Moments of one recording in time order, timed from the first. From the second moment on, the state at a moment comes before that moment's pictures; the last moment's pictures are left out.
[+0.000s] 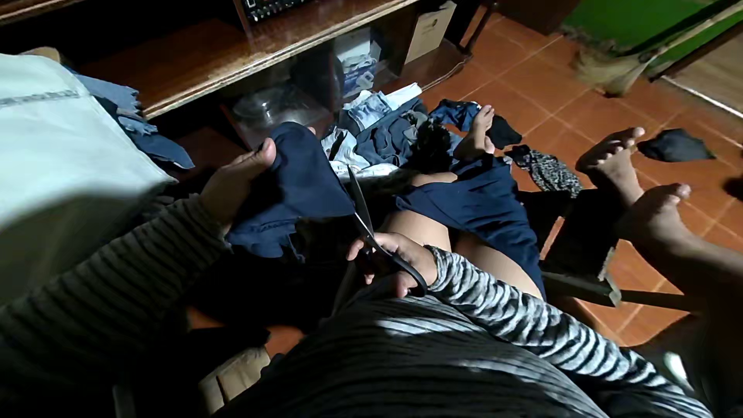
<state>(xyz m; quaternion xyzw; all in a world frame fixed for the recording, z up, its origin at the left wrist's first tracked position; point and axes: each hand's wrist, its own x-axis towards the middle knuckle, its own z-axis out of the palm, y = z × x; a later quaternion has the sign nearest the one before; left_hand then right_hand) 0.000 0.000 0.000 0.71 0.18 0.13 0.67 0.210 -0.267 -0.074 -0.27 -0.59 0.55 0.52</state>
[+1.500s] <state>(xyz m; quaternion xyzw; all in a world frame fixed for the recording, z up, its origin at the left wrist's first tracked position) 0.008 -0.015 -0.007 0.69 0.00 0.10 0.71 0.203 -0.266 -0.075 -0.26 -0.53 0.55 0.59</state>
